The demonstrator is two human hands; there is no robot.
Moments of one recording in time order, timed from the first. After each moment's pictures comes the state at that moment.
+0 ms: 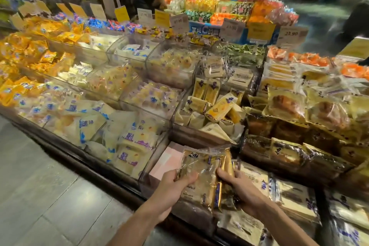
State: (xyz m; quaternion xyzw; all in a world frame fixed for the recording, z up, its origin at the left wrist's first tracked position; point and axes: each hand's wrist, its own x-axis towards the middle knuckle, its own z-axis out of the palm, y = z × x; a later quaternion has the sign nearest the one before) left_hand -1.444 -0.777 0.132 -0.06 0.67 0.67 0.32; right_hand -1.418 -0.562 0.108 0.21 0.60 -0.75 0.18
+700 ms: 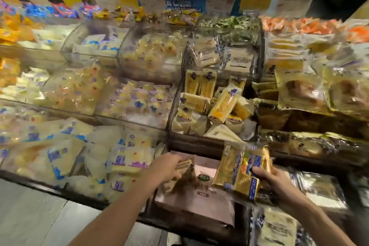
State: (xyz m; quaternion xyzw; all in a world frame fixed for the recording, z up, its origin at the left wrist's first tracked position) left_hand -1.658 -0.789 0.047 0.28 0.92 0.03 0.28; right_hand -1.473 -0.527 0.073 0.36 0.55 -0.75 0.07
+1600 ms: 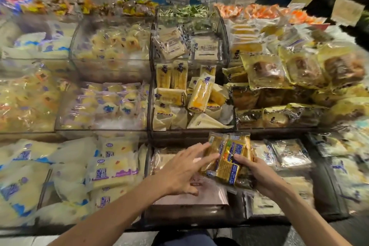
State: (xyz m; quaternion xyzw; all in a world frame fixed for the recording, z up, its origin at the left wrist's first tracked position) left_hand -1.635 -0.769 0.057 0.65 0.73 0.07 0.21; right_hand -1.460 -0.575 0.068 0.43 0.49 -0.76 0.00
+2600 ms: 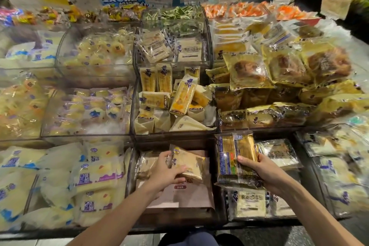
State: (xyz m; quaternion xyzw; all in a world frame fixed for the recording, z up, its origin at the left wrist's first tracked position) left_hand -1.604 -0.739 0.033 -0.01 0.70 0.56 0.45; right_hand -1.425 -0.506 0.068 0.43 0.51 -0.75 0.02
